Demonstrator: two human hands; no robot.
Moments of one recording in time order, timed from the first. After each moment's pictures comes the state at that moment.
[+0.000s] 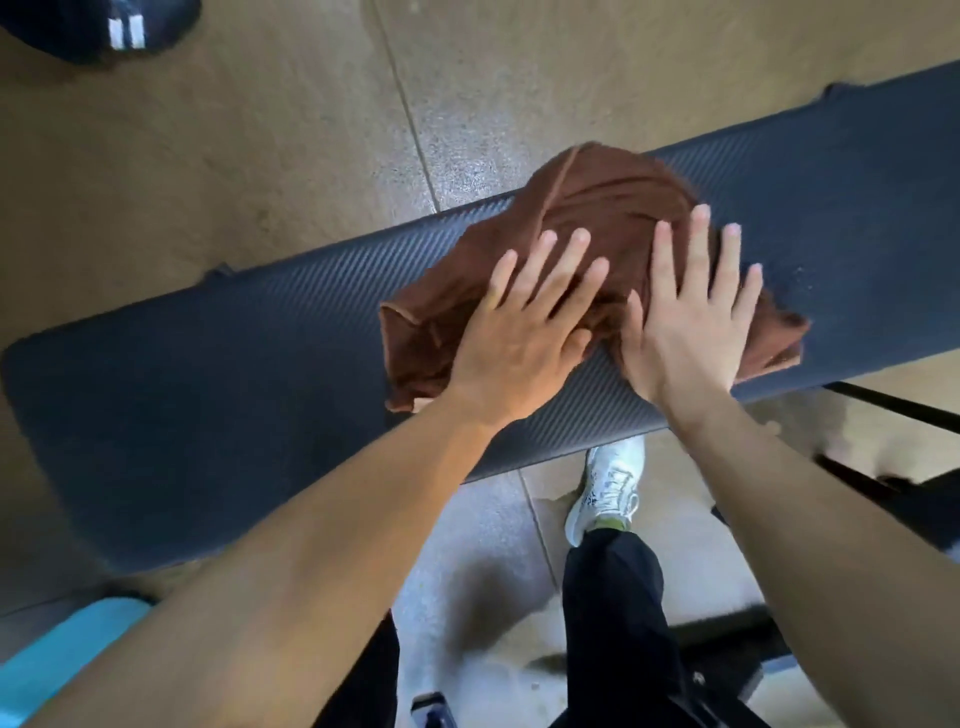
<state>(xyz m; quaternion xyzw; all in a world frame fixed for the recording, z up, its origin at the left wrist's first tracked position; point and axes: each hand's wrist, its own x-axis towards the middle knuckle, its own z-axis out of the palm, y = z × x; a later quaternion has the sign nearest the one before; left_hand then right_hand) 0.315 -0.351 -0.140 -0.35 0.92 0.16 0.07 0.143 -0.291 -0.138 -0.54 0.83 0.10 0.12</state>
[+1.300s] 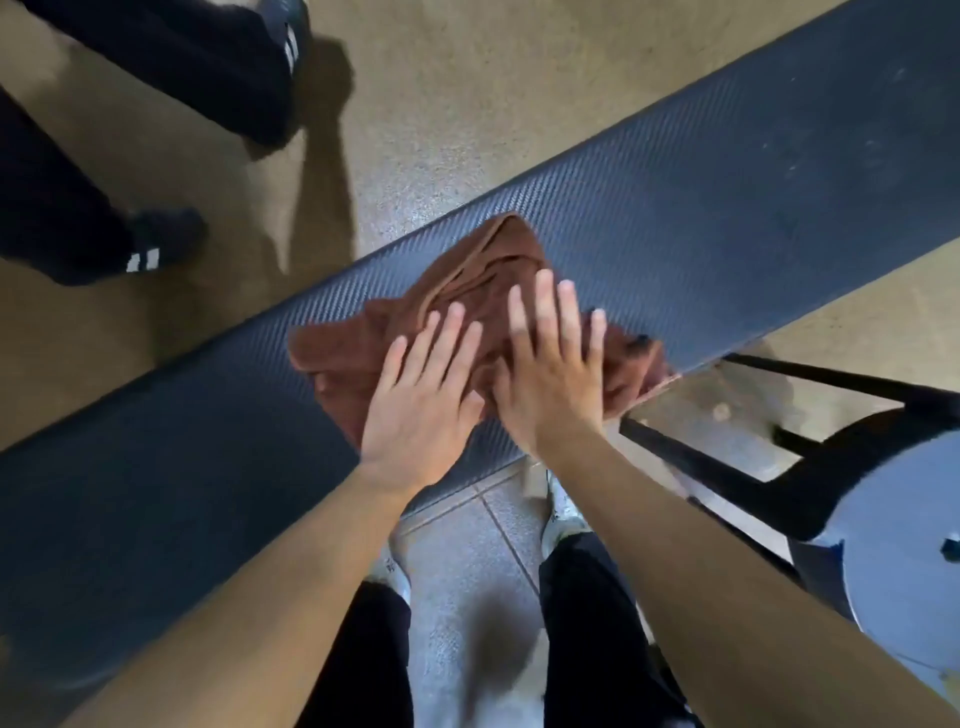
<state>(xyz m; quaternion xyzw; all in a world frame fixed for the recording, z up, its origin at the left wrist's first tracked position) 0.283 -0.323 -0.132 -0.35 0.92 0.13 0.15 0.132 -0.260 -0.135 -0.53 0.83 0.07 0.18</state>
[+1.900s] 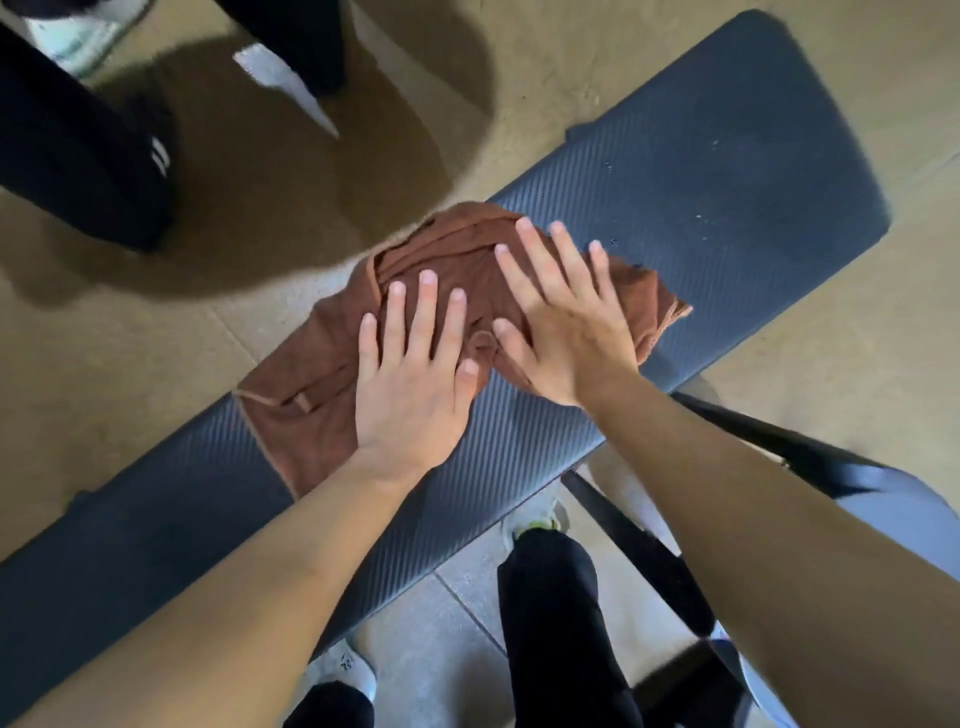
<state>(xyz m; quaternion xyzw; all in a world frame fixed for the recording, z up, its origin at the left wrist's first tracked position) 0.071 -0.367 -0.143 -0.34 0.92 0.11 0.13 -0.110 -0.294 -0.146 -0.57 0.80 0.07 0.15</state>
